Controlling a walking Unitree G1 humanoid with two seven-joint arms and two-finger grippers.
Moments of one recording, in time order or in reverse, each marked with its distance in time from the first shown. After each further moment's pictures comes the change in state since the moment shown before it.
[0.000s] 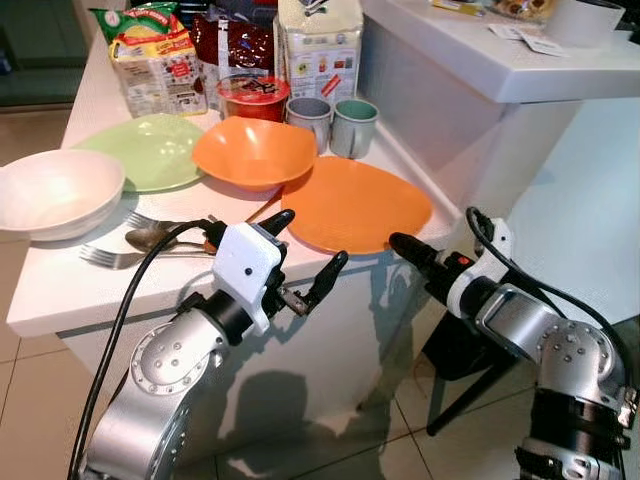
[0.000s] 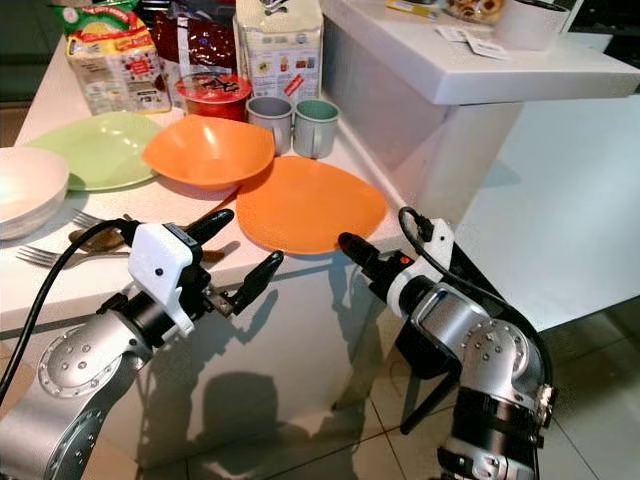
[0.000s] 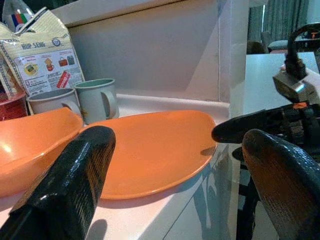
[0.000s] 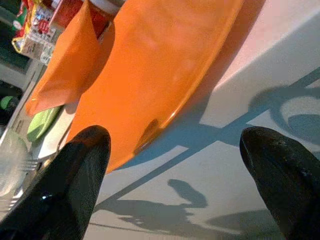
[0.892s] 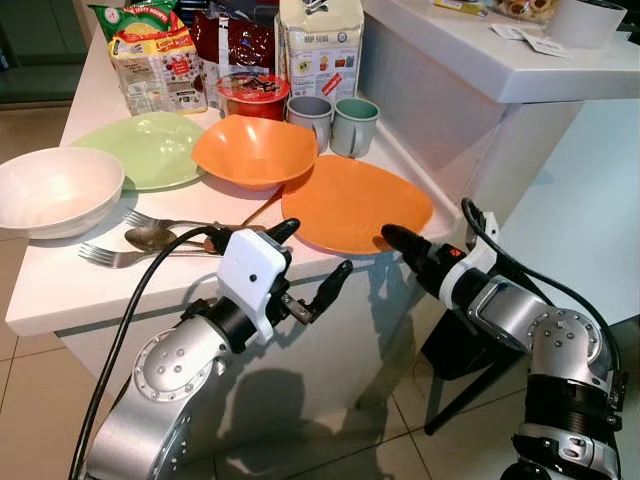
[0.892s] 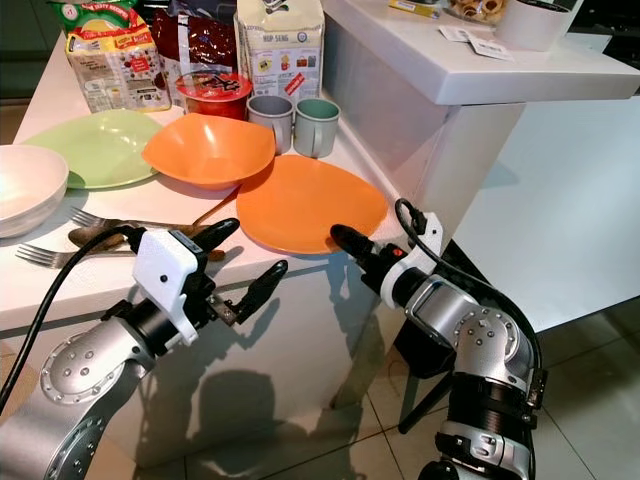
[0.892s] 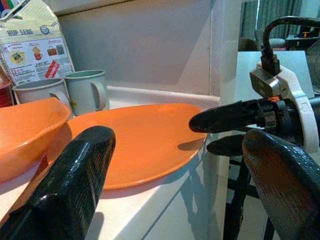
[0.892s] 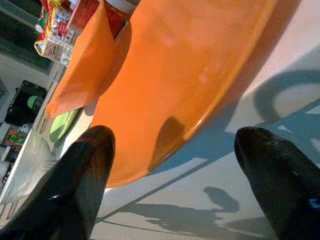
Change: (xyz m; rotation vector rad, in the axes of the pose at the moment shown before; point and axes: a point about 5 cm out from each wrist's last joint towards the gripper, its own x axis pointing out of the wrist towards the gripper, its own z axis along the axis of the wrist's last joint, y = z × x) left arm -0.001 -0.006 -0.002 -0.028 0.021 -0.021; right arm 0.011 0.001 0.002 0.054 0.011 0.079
